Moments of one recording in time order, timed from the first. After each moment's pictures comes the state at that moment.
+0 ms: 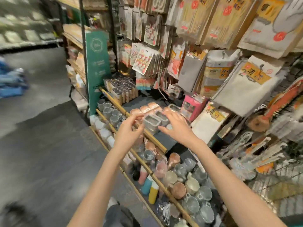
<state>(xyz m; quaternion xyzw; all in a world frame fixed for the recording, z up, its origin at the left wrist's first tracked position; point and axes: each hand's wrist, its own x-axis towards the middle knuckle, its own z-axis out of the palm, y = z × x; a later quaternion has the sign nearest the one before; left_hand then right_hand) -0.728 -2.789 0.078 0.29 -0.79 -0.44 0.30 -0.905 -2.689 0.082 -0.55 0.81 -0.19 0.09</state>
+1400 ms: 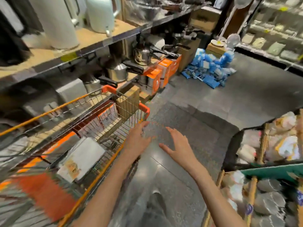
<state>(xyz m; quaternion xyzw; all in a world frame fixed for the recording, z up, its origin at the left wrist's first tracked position) -0.235 -3.101 -0.001 0.78 -0.39 -0.23 0.43 -0.384 -3.198 -0.010 -0.89 0.35 -0.08 0.26</state>
